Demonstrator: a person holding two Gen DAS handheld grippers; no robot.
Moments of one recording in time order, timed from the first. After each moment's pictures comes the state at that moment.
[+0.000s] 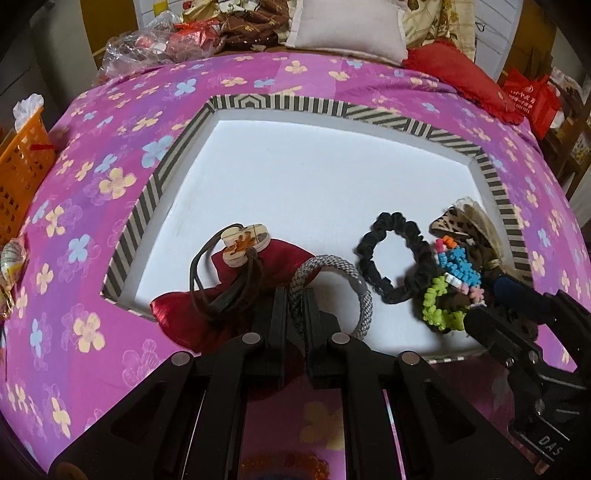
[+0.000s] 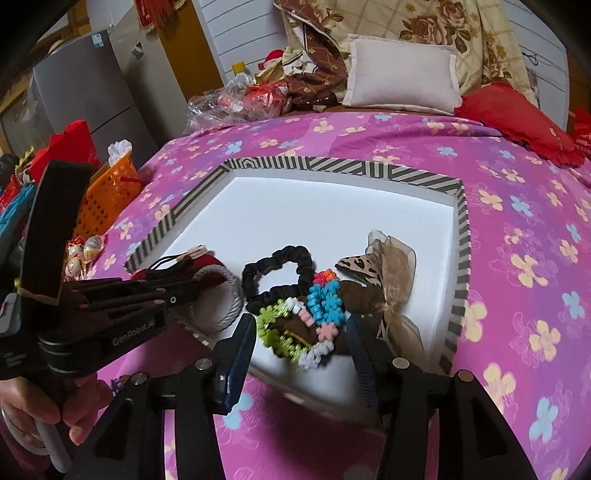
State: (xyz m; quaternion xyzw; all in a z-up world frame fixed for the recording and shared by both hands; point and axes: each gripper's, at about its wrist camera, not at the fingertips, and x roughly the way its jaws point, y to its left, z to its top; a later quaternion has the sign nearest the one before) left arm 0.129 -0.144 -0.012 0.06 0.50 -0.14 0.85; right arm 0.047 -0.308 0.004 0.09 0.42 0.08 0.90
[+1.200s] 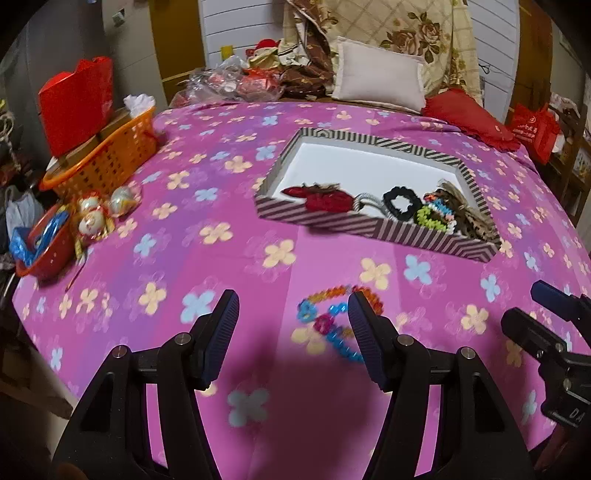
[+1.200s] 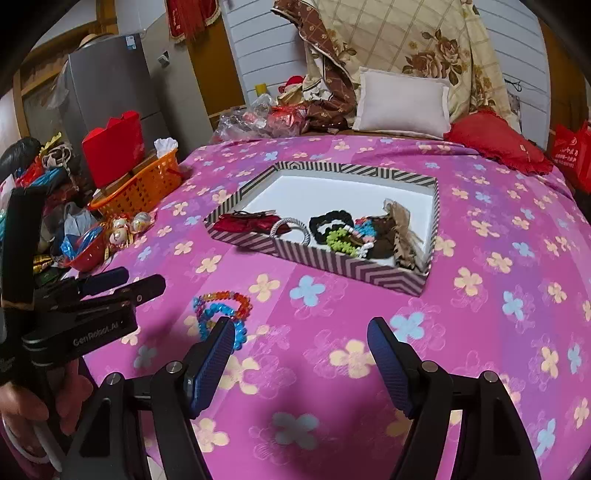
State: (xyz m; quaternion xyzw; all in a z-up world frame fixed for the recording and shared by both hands) left arm -0.037 -0.049 0.036 0.05 0.41 -0.07 0.91; right arm -0.104 -0.250 0.044 0.07 0.38 0.07 0.92
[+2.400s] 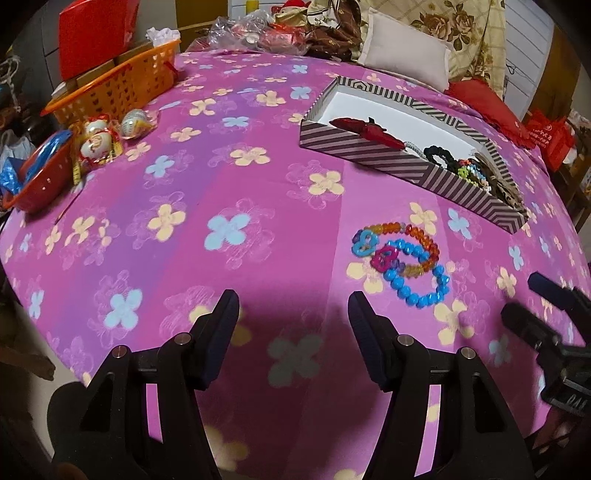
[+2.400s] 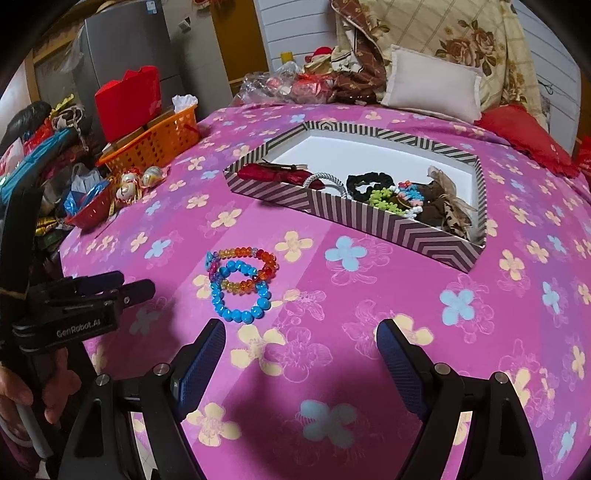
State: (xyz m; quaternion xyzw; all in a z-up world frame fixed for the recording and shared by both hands) left arm -0.035 0.001 -0.012 0.00 0.48 -0.07 0.87; right arm -0.089 -0.215 0.005 0.03 0.43 0.10 0.90
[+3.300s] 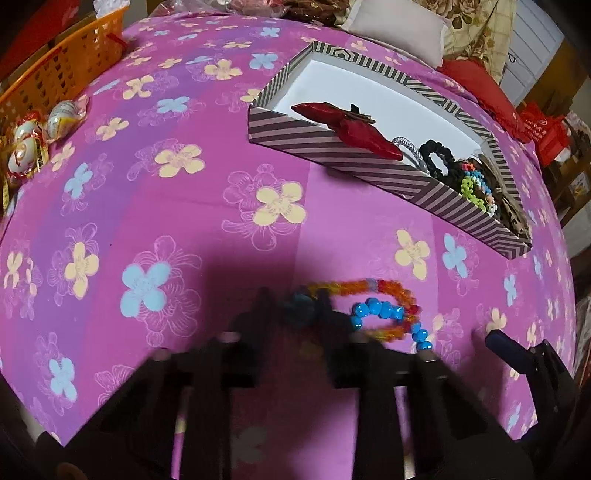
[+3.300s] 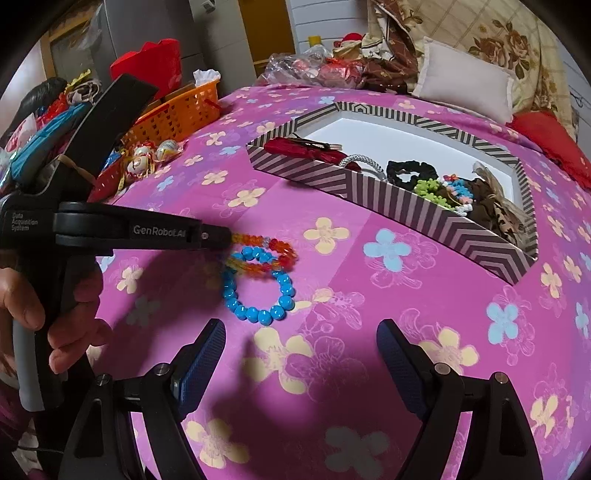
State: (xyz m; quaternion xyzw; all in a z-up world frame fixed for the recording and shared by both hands) left arm 0.043 -0.030 -0.031 -0.03 0.55 -0.12 0.83; right arm -0.068 -0.192 -0.018 0.01 0.45 0.15 0.88
